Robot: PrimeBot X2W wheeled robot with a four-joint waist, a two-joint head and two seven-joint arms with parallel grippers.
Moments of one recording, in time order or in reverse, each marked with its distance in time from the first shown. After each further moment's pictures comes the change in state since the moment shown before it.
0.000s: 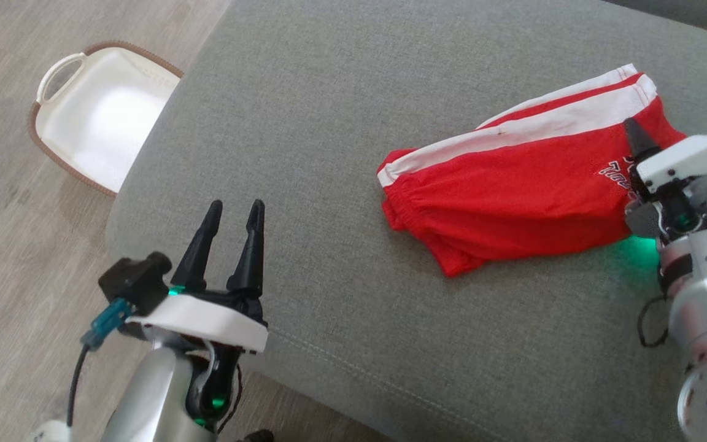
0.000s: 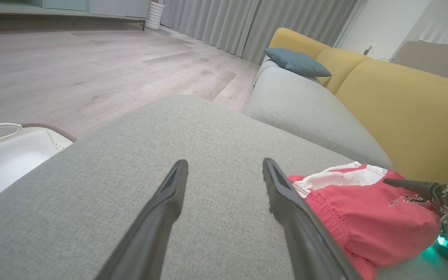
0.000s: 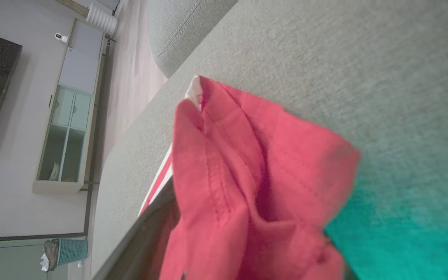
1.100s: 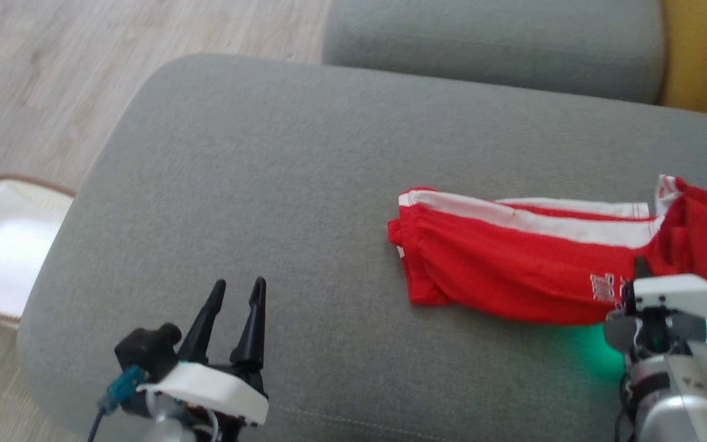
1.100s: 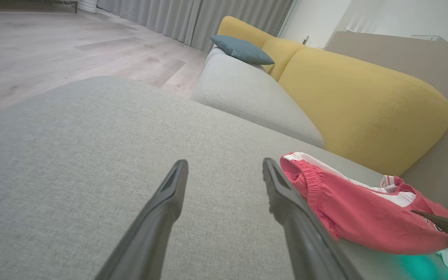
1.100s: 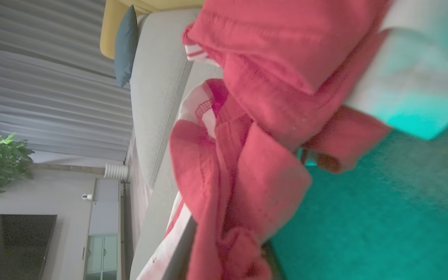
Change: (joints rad) left arm 0.160 0.000 -0.002 0.017 0.020 0.020 0.000; right arm 0.322 0.078 -0.022 -0.105 0.346 0.000 -0.199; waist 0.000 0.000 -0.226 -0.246
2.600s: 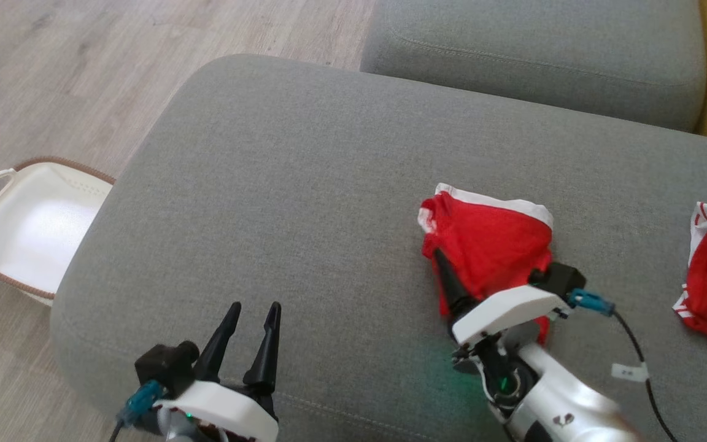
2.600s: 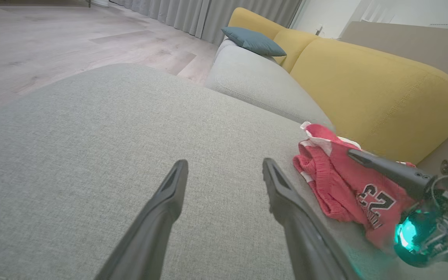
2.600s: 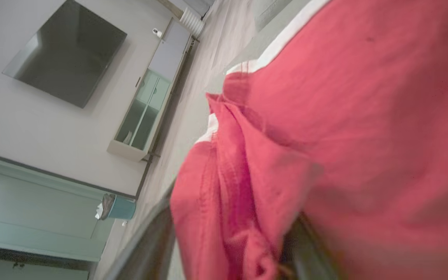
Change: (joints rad) left arm 0.042 0.004 -0.038 0.030 0.034 -0.010 0.000; right arm 0.089 0.001 1.173 -0.235 0.486 0.000 -0.234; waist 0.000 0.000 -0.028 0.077
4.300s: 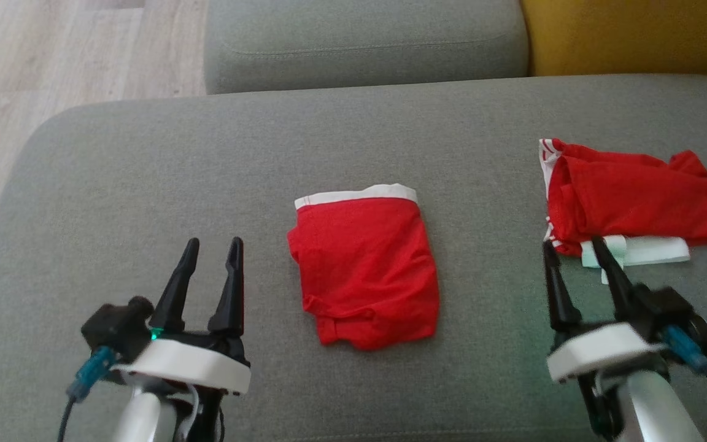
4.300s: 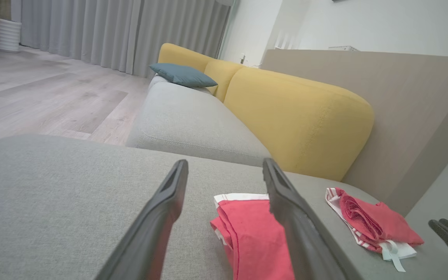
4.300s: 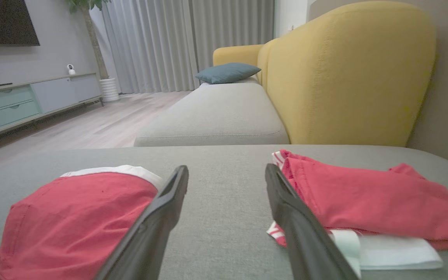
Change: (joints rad) left arm -0.063 -0.001 0.107 -0.145 0.012 0.000 0.000; right arm 0.305 0.000 -0.674 -0.422 -1.283 0.000 -0.056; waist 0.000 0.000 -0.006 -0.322
